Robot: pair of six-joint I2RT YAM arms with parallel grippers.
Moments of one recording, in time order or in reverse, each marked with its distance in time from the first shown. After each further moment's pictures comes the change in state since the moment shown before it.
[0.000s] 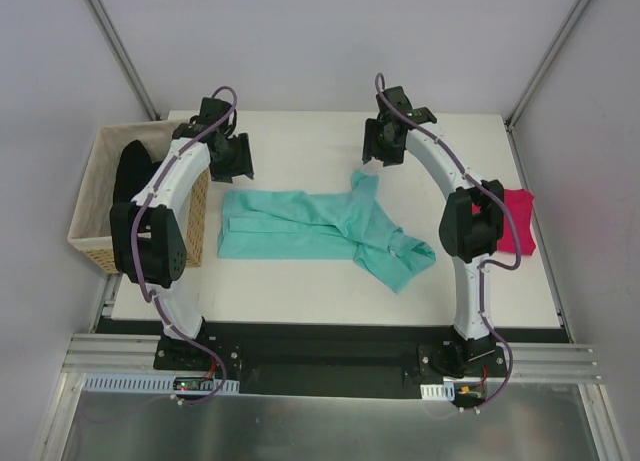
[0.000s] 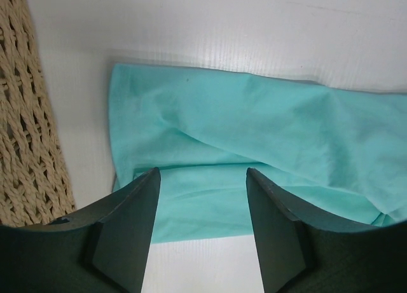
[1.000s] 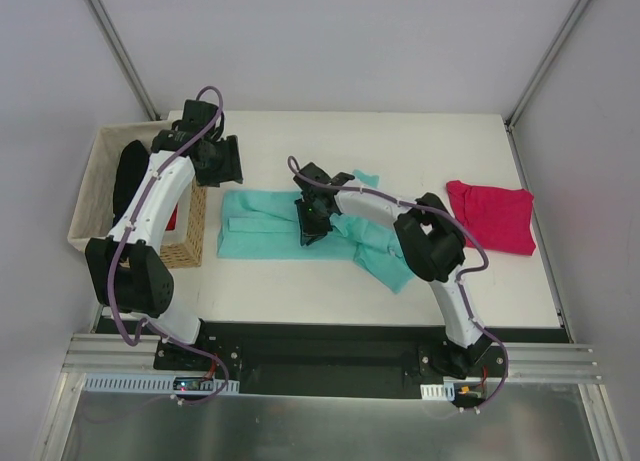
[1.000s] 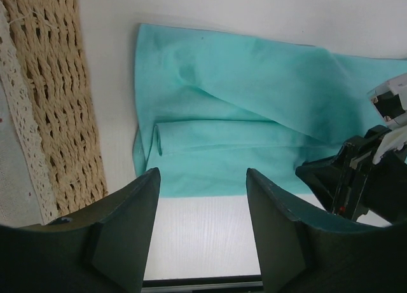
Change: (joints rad) left arm 0.000 -0.206 -0.042 -0.112 -0.040 0.029; right arm 0.407 0.045 -0.344 0.221 -0.229 0.191
